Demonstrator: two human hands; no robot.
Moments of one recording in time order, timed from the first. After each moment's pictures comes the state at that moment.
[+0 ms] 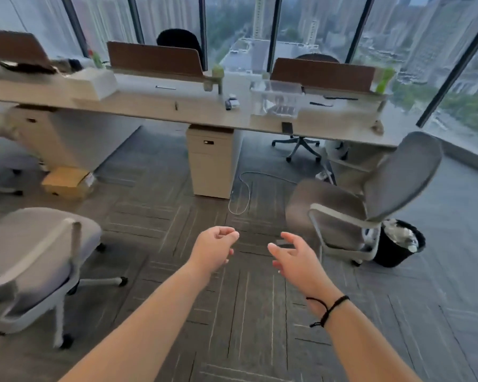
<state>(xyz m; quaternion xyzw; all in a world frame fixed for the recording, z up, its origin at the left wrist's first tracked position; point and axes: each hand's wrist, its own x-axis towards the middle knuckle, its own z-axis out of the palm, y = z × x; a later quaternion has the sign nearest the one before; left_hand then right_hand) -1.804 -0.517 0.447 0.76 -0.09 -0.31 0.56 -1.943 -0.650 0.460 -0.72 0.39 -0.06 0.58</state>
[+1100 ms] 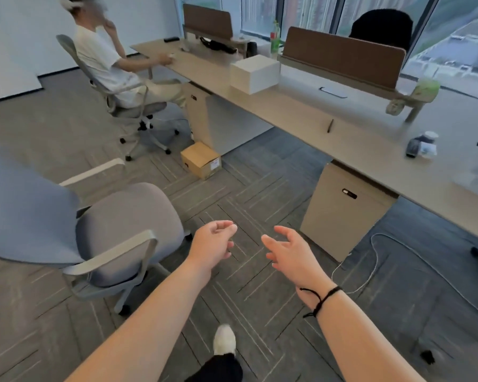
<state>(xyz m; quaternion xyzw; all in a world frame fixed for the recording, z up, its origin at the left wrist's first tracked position) -1.351 -0.555 0.429 0.71 0.25 -0.10 0.65 -1.360 -0.734 0.432 -0.77 0.13 0.19 0.59</state>
